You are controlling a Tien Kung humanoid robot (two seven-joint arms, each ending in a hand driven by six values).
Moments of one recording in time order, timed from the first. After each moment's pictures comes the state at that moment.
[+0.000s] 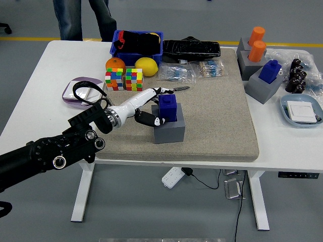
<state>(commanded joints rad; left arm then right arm) -0.85 0.23 -0.32 -1.03 1.16 0.19 -0.02 0.11 -0.37 1.35 0.25 -1.58 0.21 -0.08</state>
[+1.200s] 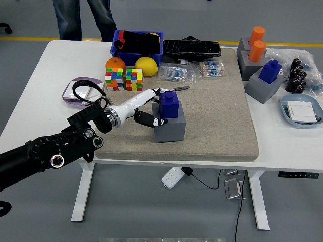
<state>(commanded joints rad) -0.85 0.25 -0.34 -1.05 1.15 0.15 0.00 0.10 -0.37 1.35 0.25 -1.58 0.21 -0.08</state>
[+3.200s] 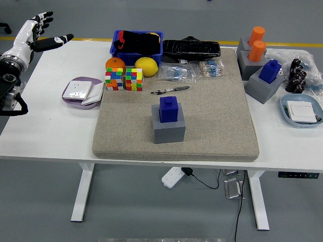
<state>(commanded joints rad) -0.89 0.45 -0.77 -0.68 0.85 0.19 -0.11 0.10 -0.37 1.38 0.25 -1.58 0.20 -0.08</state>
